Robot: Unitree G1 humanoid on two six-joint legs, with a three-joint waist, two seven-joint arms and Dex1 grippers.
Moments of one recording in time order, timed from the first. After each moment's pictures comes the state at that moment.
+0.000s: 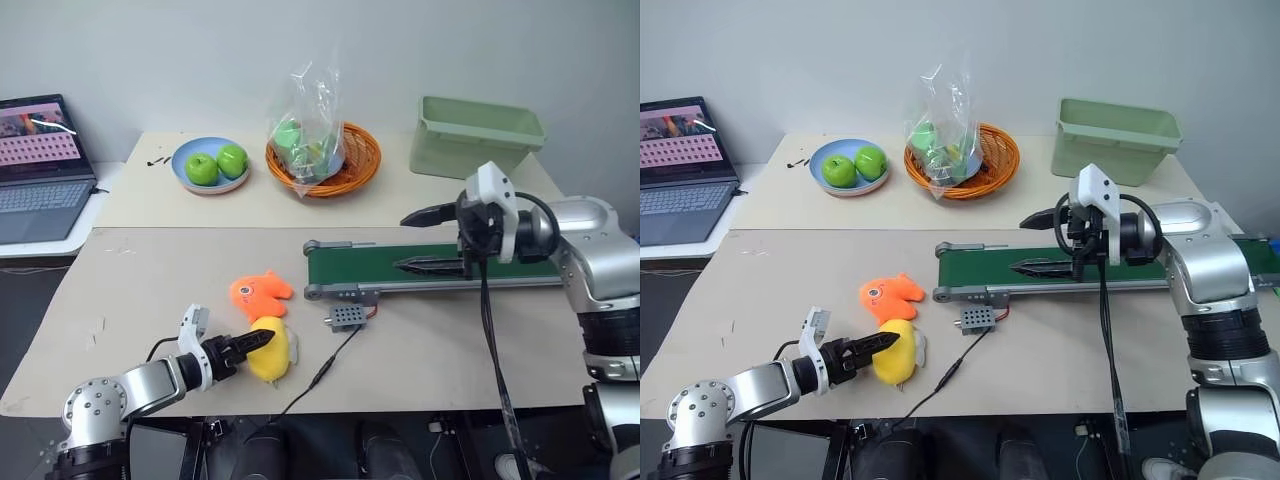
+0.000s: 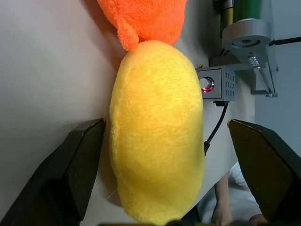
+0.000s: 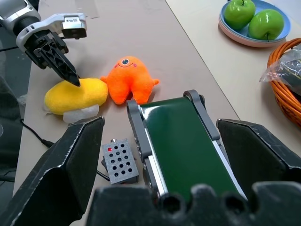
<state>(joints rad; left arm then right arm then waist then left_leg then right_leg) -0.02 0.42 0.36 -0.12 -1.37 1.29 -0.02 -0.69 -0.82 0.05 0.01 0.42 0.47 1.30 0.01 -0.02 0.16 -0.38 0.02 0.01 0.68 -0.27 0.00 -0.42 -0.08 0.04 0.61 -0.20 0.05</state>
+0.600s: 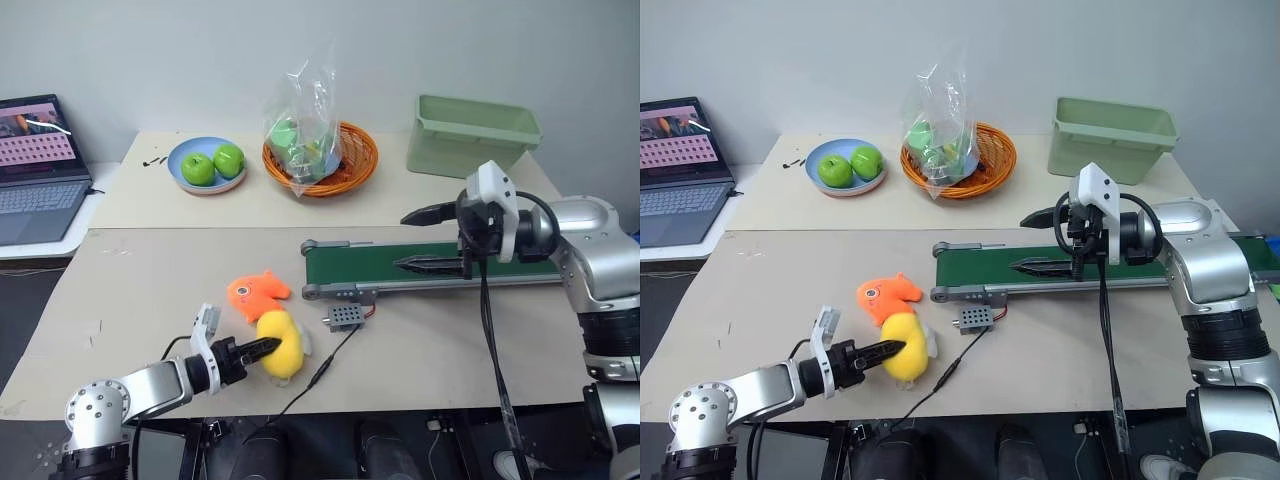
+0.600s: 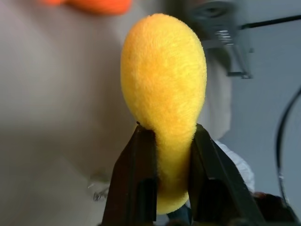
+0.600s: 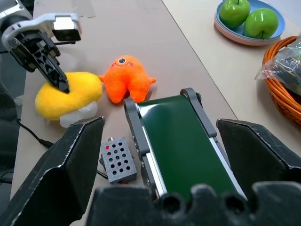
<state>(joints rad) -0.04 0.43 0.32 -0.20 -1.55 1.29 -0.01 -0.69 -0.81 0.05 0.01 0.42 0.46 1.30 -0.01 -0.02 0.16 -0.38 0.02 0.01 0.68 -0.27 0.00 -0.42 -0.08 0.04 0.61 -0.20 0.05</state>
